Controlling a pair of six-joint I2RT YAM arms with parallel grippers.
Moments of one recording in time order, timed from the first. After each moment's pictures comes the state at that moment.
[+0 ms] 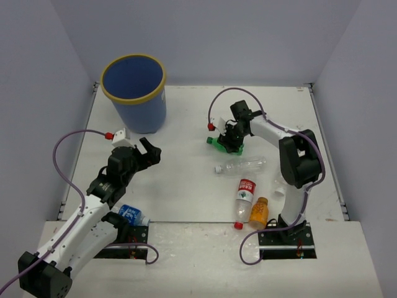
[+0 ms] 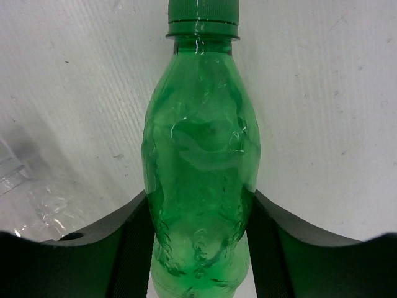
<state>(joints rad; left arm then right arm) -0.41 0.72 0.52 -0.25 -0.21 -0.67 0.39 1.94 1.38 -0.64 -0.34 -0.85</state>
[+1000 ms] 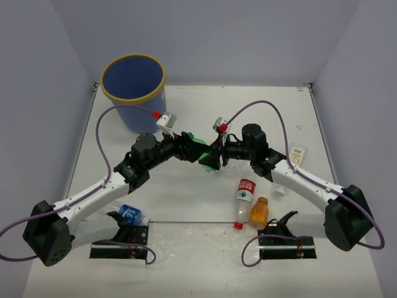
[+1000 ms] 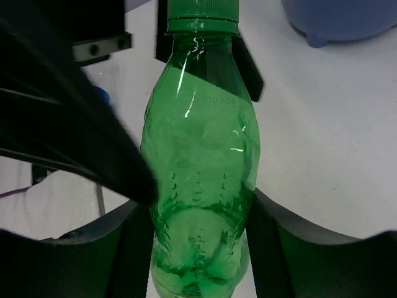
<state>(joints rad) -0.69 1.09 0.68 0.30 0.20 -0.58 0.62 1.26 0.79 0.14 -0.64 0.06</state>
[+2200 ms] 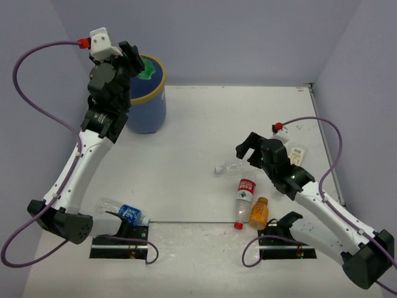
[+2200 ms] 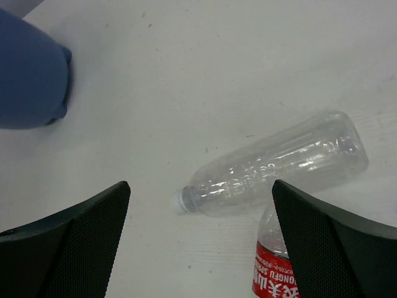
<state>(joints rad) -0.36 1.32 1.53 0.00 -0.50 -0.19 0.58 0.89 0.69 -0.35 0.33 0.80</state>
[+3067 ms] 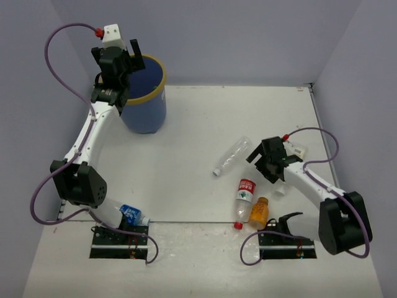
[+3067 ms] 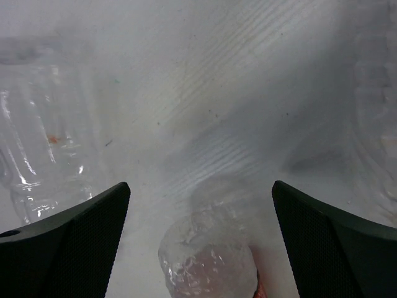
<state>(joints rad) -0.16 1.64 1.67 -0.10 -0.37 -0.13 0.29 1.23 0.63 -0.43 0.19 1.00</state>
